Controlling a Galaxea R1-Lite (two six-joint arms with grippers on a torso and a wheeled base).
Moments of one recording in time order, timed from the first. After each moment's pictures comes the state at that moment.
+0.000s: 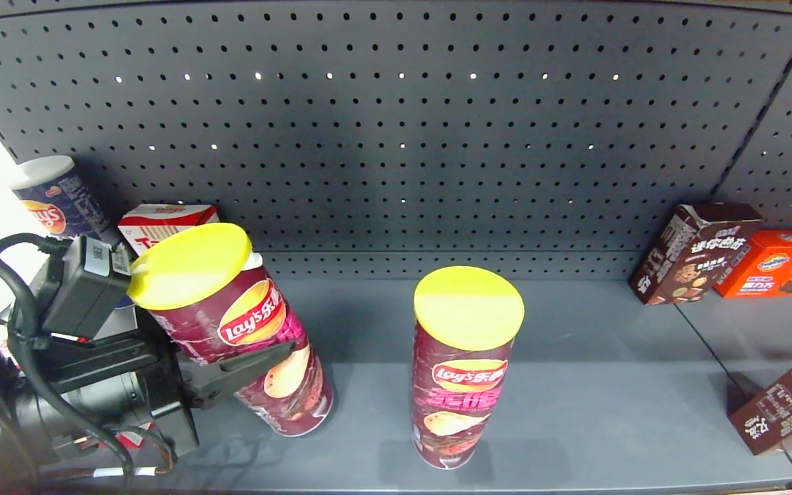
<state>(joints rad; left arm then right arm) -0.30 1.32 -0.40 -0.83 -0.59 0.12 -0.07 0.15 -0.05 0.05 -0.02 -0.01</state>
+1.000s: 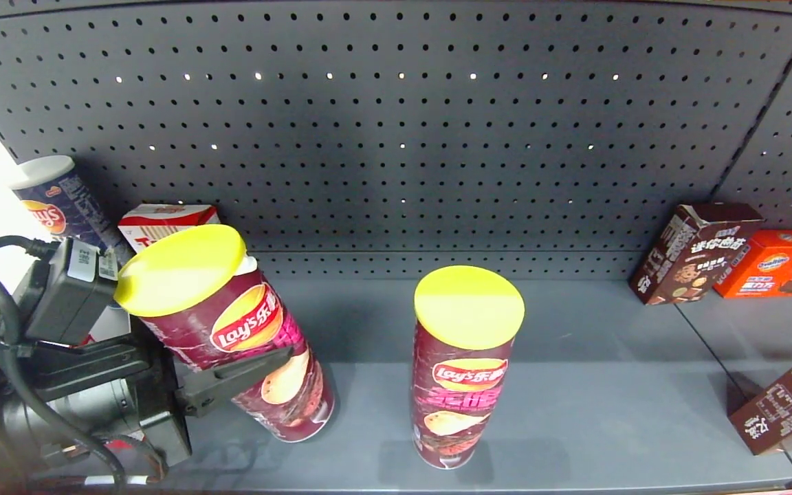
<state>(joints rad) -0.31 1.30 -0.39 -0.83 -0.62 0.12 -0.33 0.02 0.00 0.00 -0.01 -0.02</state>
